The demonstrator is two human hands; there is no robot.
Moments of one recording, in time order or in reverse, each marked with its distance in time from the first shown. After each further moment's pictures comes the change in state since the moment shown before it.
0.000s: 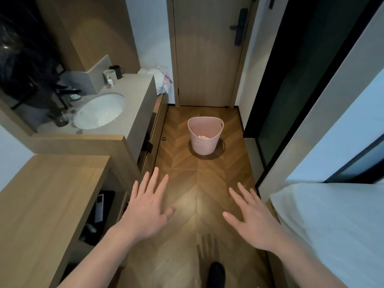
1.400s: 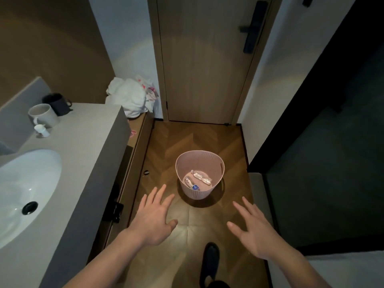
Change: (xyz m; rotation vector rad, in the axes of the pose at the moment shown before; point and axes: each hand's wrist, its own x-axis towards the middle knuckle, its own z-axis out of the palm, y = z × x) left_hand 0.659 -0.035 -0.059 -0.040 -0.275 0.000; right_hand 0.594 0.083 -0.258 0.137 -0.142 0.171
